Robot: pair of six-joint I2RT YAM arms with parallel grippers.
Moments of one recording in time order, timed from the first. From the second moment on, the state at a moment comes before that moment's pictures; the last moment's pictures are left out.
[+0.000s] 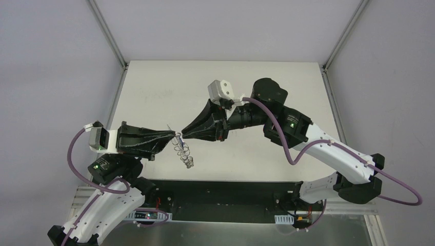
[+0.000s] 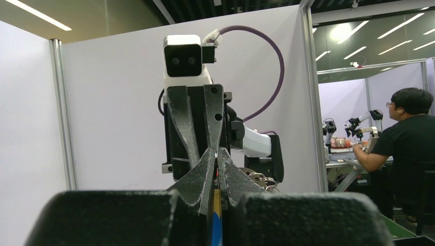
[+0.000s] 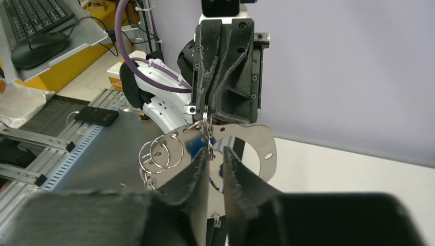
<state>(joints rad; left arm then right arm) -0.51 0.55 0.58 1.21 0.58 -0.84 1.16 1.35 1.66 -0.21 -0.67 0.00</state>
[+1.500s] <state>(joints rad) -0.51 0.55 0.59 1.22 0.58 -0.84 1.19 1.39 1.69 -0.21 -0.67 0.03</state>
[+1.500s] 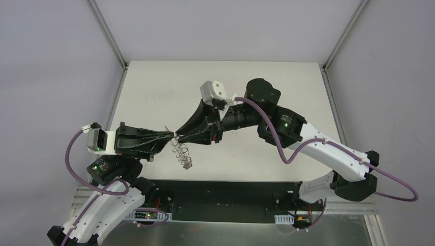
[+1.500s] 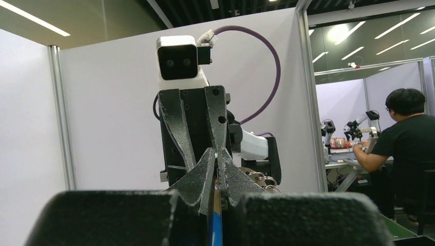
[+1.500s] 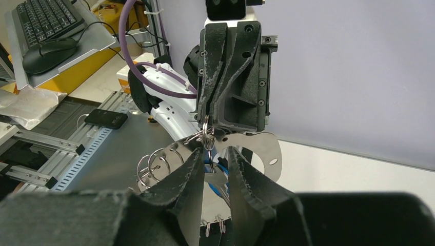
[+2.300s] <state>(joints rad) -0.51 0.54 0.59 1.21 0.58 -0.84 1.21 1.39 1.69 -0.19 -0.68 0.03</state>
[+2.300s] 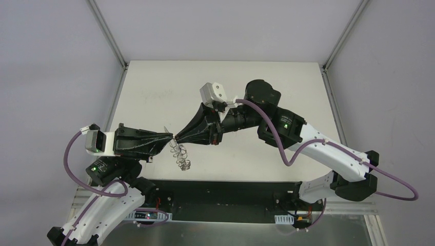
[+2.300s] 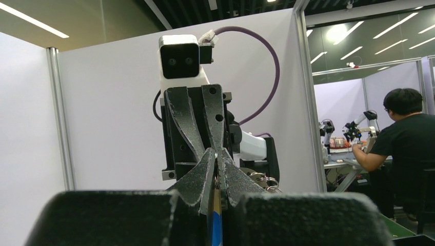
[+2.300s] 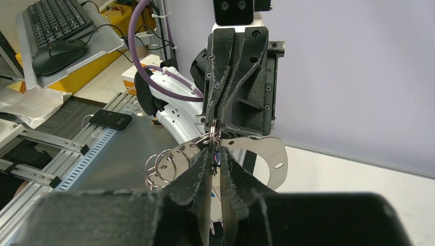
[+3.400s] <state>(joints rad) -0.51 0.50 0.59 1.11 0.61 -0.85 1.22 1.35 1.64 -0.20 -0.63 -0.02</state>
